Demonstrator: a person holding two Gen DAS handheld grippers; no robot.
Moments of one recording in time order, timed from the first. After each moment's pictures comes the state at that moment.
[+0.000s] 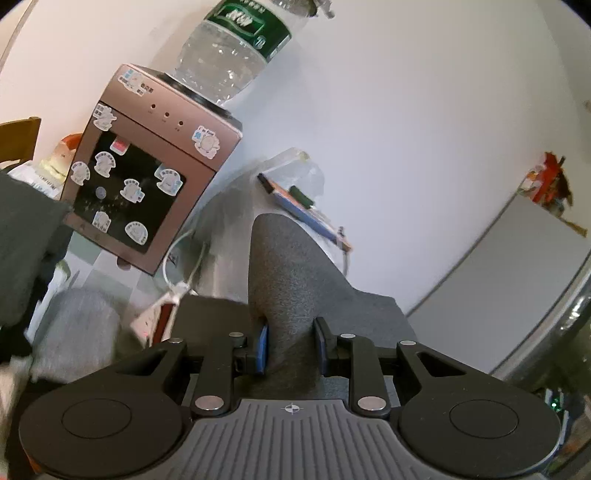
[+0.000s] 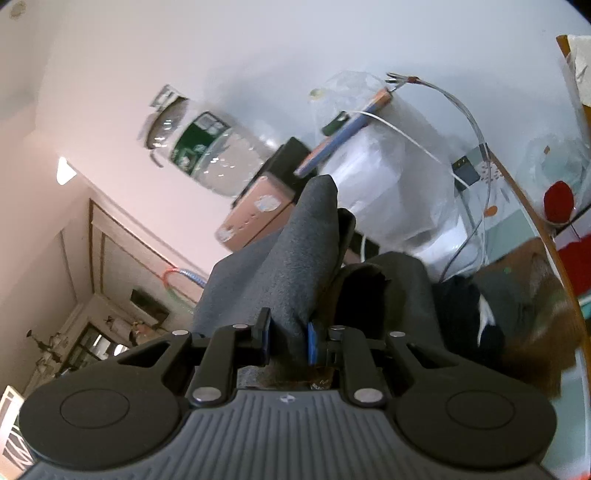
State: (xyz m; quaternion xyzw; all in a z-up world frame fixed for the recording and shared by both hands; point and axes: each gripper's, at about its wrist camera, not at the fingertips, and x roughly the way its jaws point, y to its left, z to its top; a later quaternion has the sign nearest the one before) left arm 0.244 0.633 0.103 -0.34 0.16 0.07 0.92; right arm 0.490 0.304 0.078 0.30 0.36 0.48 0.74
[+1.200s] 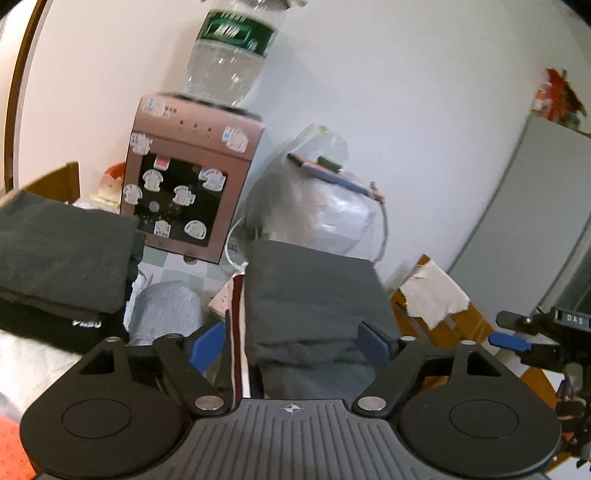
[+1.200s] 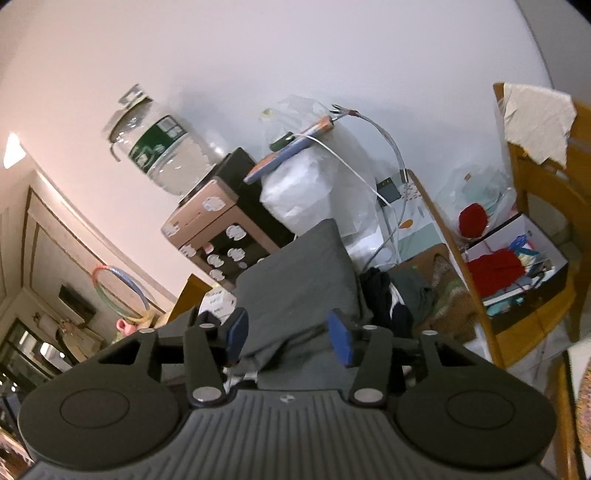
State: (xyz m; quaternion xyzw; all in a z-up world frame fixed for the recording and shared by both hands) left arm 0.136 0.571 0.131 -0.21 0.22 0.12 0.94; right arm 0.389 0.229 0.131 0.23 0.36 0.38 0.82
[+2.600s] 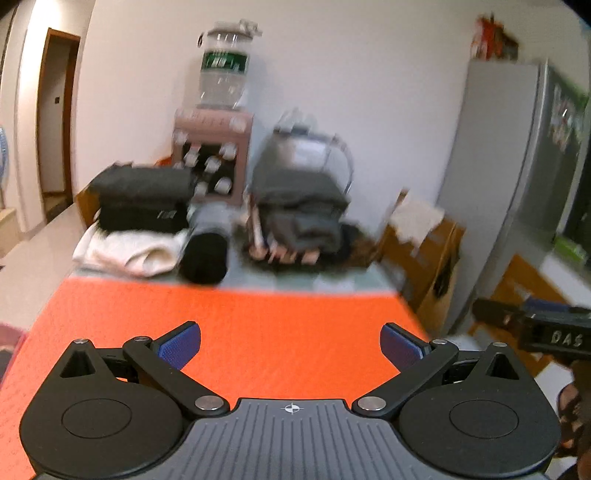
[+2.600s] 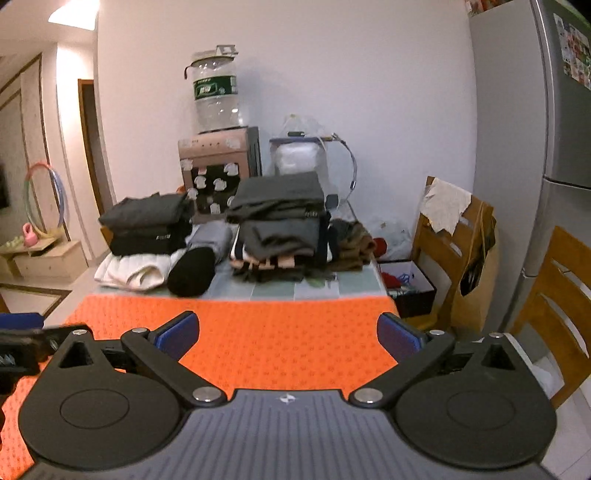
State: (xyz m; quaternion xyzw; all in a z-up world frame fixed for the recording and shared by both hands) left arm -0.161 0.349 0.085 -0.11 0.27 0.18 0.94; right arm -0.051 0.158 0.097 -0.02 0.24 0.28 0.93
